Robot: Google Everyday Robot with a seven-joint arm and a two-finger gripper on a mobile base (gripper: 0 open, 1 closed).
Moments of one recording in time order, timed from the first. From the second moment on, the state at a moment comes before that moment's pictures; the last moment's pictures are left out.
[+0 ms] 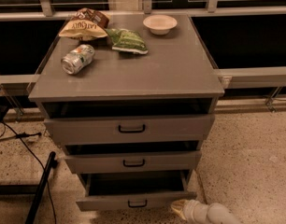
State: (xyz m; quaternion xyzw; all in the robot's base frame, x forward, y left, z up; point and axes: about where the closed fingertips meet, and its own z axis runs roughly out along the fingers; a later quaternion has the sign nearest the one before) arm 0.496 -0.176 0.176 -0.41 0.82 0.17 0.36
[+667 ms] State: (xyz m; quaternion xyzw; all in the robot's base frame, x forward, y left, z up) arm 0.522 -0.161 0.161 -0.42 0.81 0.18 0.37
